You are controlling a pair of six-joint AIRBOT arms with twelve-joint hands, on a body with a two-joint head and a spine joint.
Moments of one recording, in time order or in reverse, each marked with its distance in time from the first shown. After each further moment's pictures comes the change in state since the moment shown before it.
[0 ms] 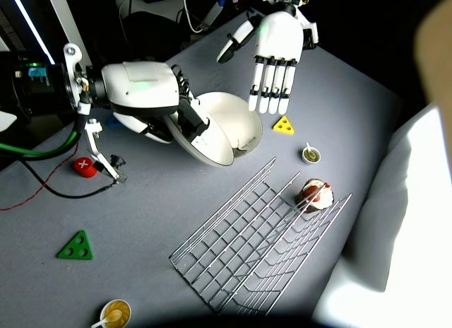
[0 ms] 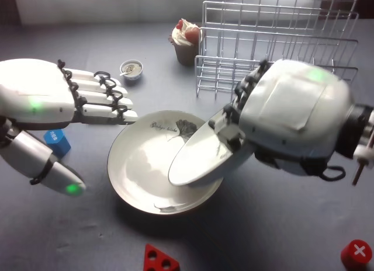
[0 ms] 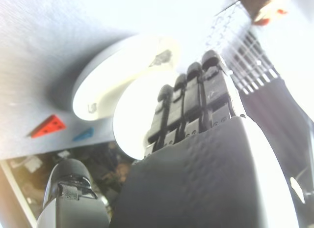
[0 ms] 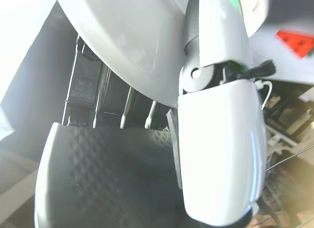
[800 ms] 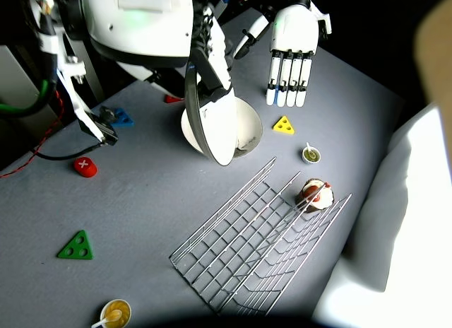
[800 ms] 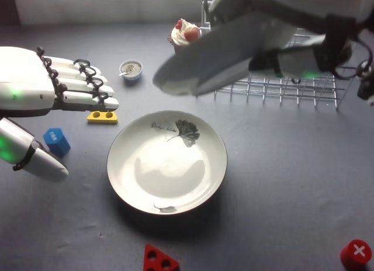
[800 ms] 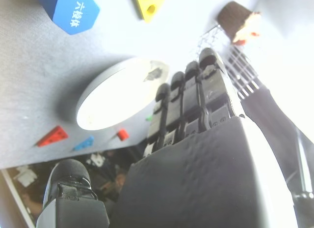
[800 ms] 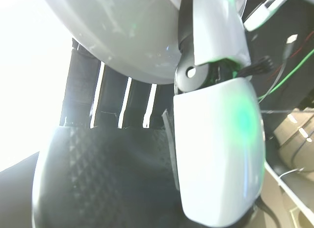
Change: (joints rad) left arm 0.000 0.002 0.068 -0.004 -0.015 0.000; right arm 0.412 0.121 -0.078 0.372 -0.262 -0.017
